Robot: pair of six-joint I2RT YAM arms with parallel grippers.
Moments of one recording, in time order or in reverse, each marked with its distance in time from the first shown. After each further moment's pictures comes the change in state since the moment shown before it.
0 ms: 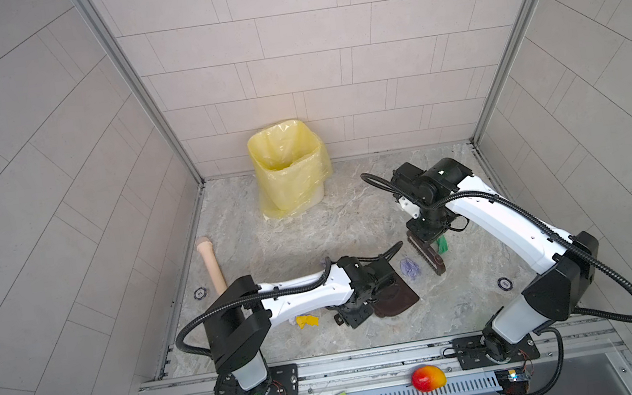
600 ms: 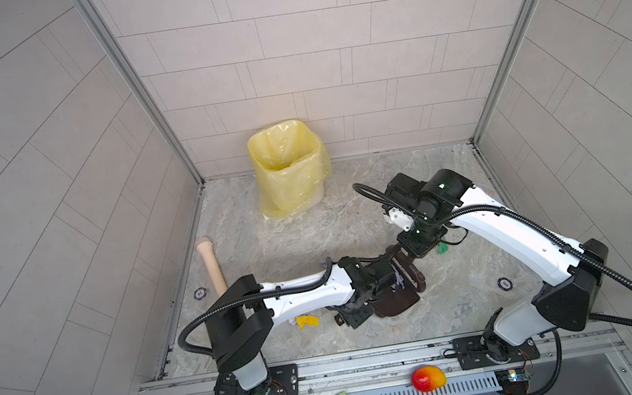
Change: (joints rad) left arm 0.000 0.009 -0.005 0.009 0.000 0.000; right arm 0.125 -0.071 -0.035 0.047 -0.188 0.080
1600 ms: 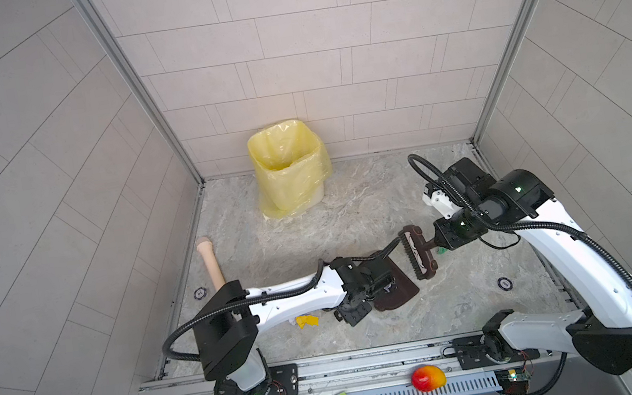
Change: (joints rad) left arm 0.000 -0.087 -0.023 0.024 -0.053 -0.026; right arm -0.244 -0.272 -0.065 0.016 -0.061 0.001
